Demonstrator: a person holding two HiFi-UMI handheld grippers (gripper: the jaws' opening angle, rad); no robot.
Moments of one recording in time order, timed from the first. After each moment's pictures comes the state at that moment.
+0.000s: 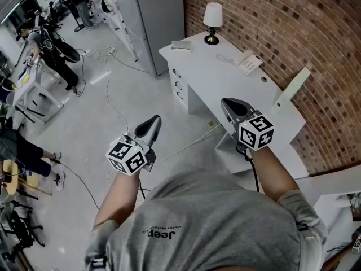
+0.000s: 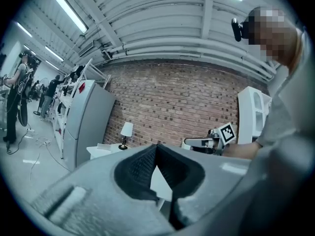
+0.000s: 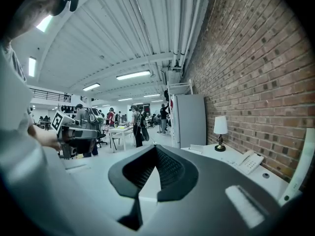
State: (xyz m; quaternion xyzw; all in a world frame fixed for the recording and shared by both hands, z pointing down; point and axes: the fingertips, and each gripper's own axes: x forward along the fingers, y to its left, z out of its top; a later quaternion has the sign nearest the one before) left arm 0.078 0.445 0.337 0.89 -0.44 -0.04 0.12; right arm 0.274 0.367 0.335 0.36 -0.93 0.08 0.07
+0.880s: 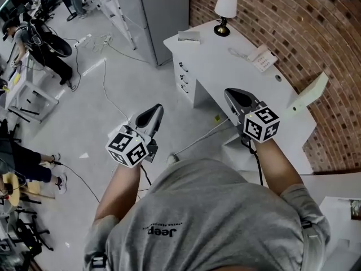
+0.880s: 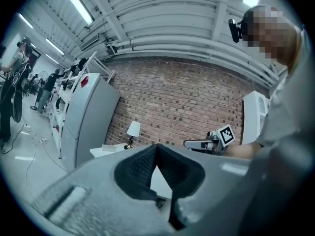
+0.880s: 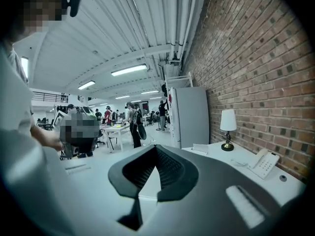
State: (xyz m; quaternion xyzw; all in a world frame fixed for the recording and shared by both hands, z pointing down) left arm -0.005 0.319 0.361 0.89 -0.43 -0.04 0.14; right arm 0.188 0.249 0.365 0.36 -0.92 0.09 0.08
